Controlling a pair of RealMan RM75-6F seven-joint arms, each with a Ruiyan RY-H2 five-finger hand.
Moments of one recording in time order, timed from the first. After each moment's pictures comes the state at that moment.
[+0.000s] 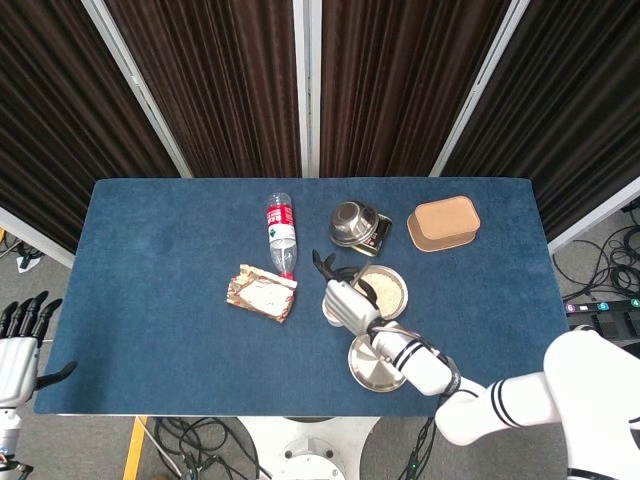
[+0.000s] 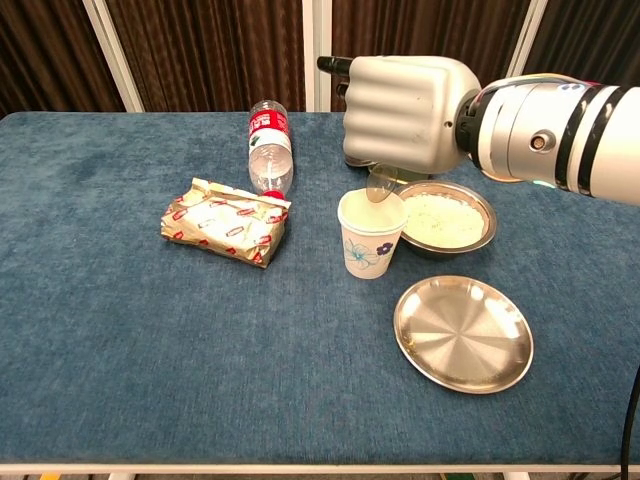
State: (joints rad) left arm -0.03 -1.21 -0.03 -1.48 1.48 1.52 0.00; right arm 1.21 -1.47 -0.15 -1.73 -0.95 1.14 -1.69
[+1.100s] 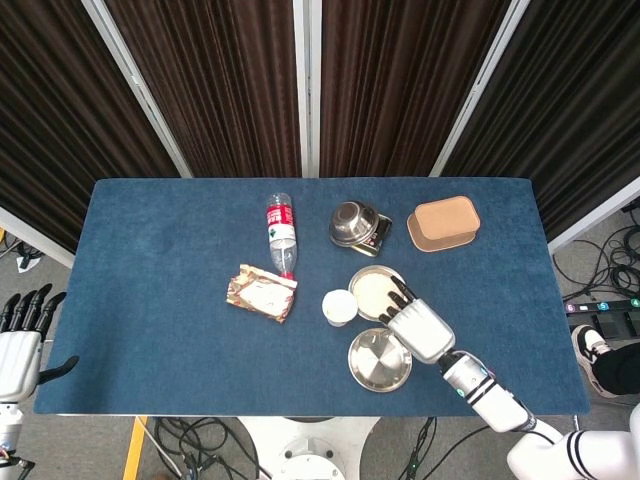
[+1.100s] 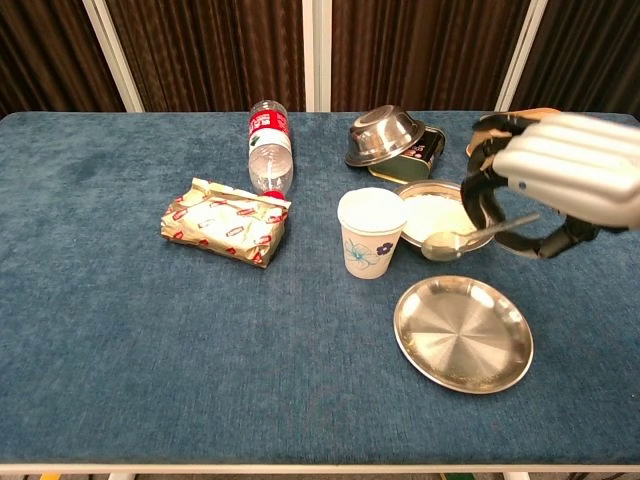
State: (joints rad) left arm -0.04 -1.18 -0.04 -1.54 1.49 1.53 0.05; right arm 0.72 -1.41 -0.20 -1.59 -1.44 1.24 -0.47
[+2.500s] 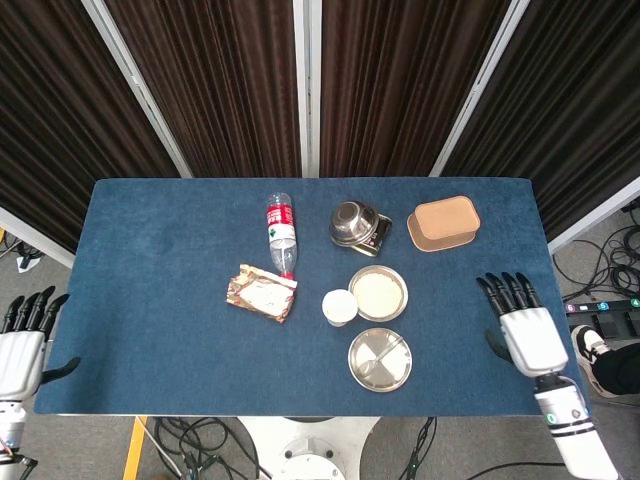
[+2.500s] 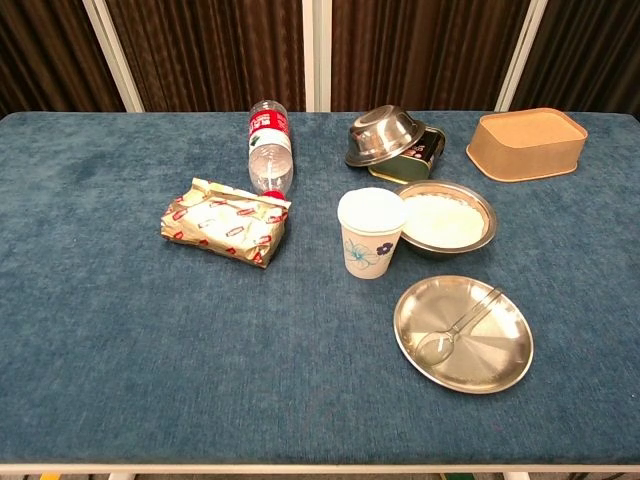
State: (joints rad) left arm -0.05 -1.20 -0.04 -1.52 1.47 1.49 0.06; right arm 0.33 -1.16 -0.10 -1.68 -1.44 1.46 -0.23
